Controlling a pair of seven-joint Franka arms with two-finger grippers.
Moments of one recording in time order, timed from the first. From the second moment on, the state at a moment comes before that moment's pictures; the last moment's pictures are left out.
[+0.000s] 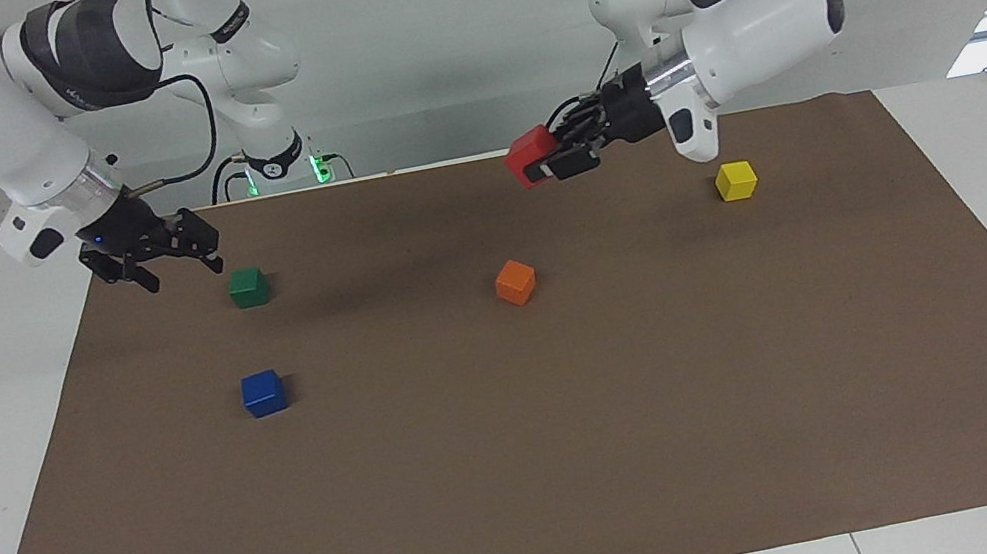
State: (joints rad) left arm -0.09 0.04 -0.31 -1.78 -1.01 1.80 -1.15; right arm -0.06 -0.08 -0.04 -1.92 0.34 1.79 -0.20
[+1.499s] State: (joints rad) left arm -0.33 0.01 -0.31 -2.06 -1.59 2.27 -1.14; right arm -0.38 0.29 -0.04 -2.23 1.32 1.09 -1.21
